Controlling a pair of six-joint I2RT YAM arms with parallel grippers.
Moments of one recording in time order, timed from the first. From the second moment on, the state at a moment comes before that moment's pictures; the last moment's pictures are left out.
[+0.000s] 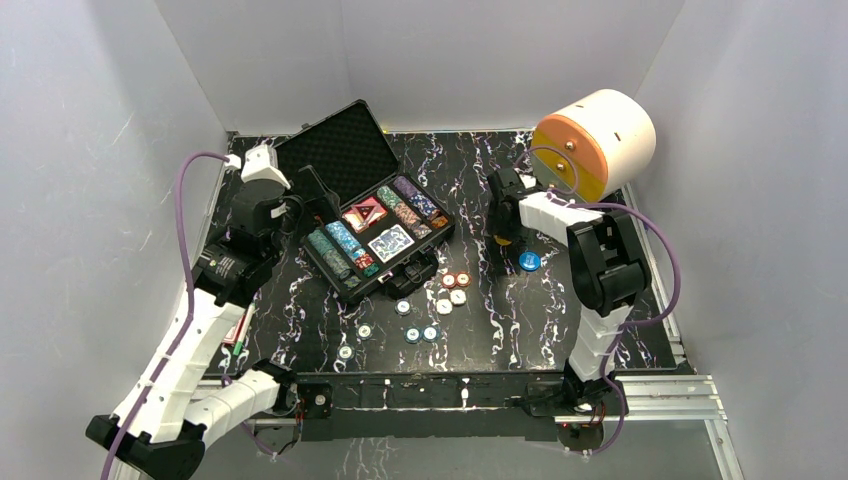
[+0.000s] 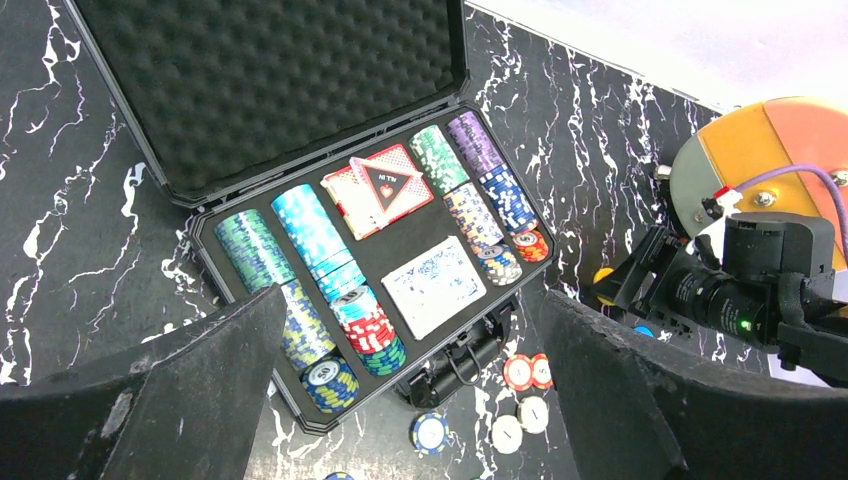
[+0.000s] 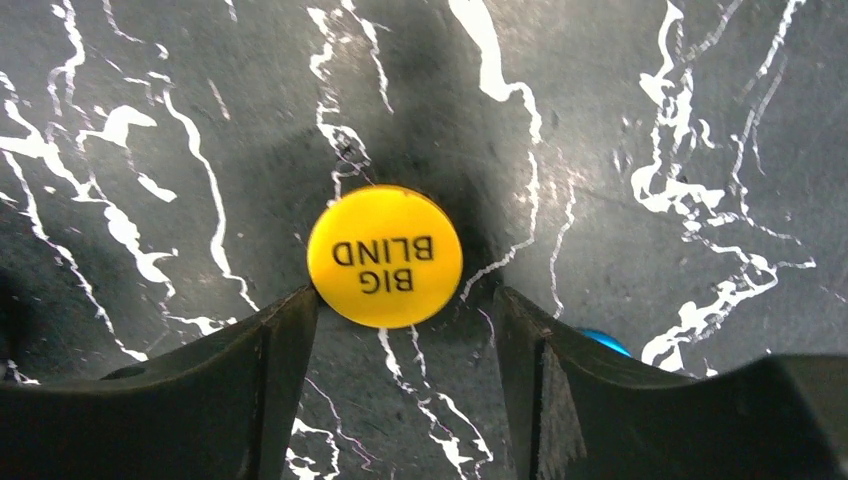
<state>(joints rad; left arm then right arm) -0.44 0.93 1.17 -0.66 -0.31 -0.57 0.40 1.88 1.23 -0.53 0.28 0.56</state>
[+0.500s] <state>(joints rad) -0.44 0.94 1.17 -0.66 -0.31 -0.57 0.40 1.92 1.27 -0.47 0.26 0.51</state>
